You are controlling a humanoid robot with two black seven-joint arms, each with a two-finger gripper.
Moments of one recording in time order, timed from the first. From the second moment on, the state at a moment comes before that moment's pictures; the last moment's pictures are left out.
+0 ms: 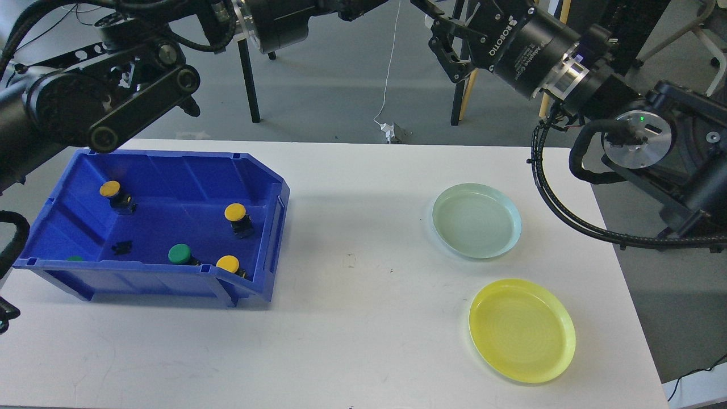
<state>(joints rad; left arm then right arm) -1.30 0.42 -0.43 -1.05 1.42 -0.11 -0.47 1.09 -0.58 0.45 1.36 0.17 0.26 0.22</state>
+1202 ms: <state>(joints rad) -1.30 0.47 -0.45 -0.89 1.30 -0.07 -0.47 0.66 -0.84 0.45 1.29 -0.01 0.26 0.21</state>
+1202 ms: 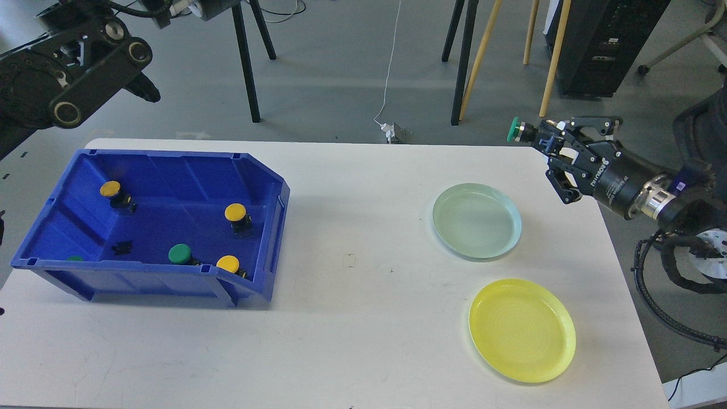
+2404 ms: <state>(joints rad) -1.20 0.54 -0.44 -0.91 1.20 -0.06 -0.48 0.70 -0.40 0.31 0.73 -0.29 0.24 0.19</state>
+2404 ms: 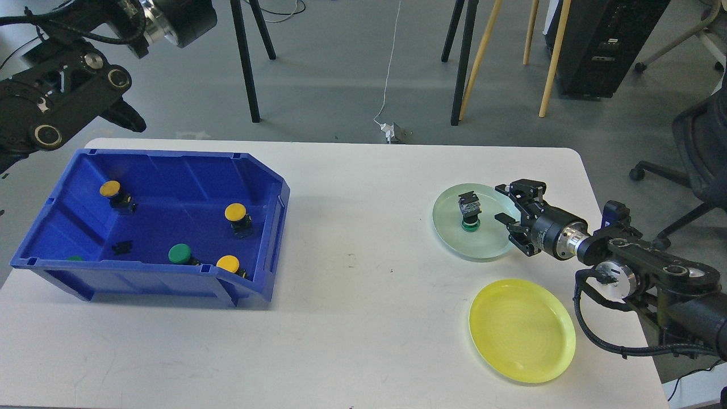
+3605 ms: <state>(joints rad) -1.02 0.74 -0.06 -0.97 1.70 -0.39 -0.38 0.77 -0.75 0.46 0.75 -0.27 0.27 0.19</state>
